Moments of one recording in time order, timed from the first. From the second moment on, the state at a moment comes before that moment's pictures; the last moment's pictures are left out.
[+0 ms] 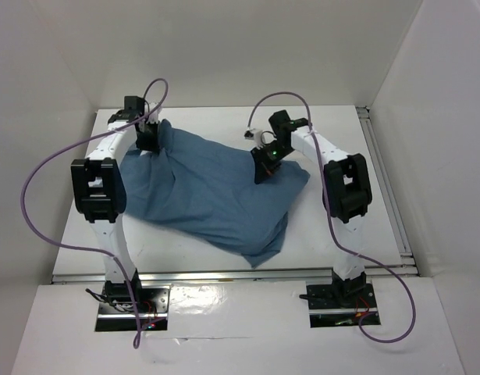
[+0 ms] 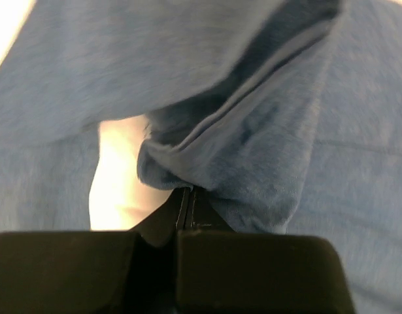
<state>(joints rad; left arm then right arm) 0.04 2.11 1.81 -0.68 0.11 0.04 0.37 2.11 1.75 -0.94 -0.67 -0.36</state>
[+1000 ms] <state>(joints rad) -0.20 1.78 1.84 -0.79 0.36 0.01 0.33 2.11 1.78 -0.92 -0.59 -0.35</state>
